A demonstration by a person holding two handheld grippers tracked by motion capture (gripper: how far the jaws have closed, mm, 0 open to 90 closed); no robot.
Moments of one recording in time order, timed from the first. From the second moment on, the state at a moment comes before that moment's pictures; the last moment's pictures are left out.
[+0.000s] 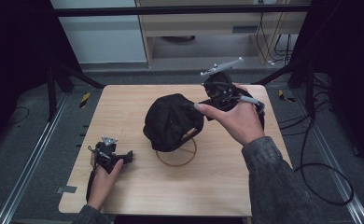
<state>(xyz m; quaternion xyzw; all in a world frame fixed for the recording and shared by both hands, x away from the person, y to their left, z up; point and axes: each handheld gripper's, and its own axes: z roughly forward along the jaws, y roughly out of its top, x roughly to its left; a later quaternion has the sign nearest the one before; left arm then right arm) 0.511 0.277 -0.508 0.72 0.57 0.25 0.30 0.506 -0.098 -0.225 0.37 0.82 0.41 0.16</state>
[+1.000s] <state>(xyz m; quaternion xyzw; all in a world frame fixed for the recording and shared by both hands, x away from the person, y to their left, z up) 0.511 0.277 -0.508 0.72 0.57 0.25 0.30 0.472 -0.185 -0.334 0.43 0.78 0.40 0.21</state>
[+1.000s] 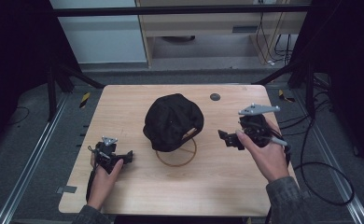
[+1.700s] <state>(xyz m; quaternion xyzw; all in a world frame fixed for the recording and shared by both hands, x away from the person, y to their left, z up) 0.517 0.284 -0.508 0.72 0.57 0.25 0.30 0.468 -0.192 -0.494 0.48 0.79 0.33 0.19</state>
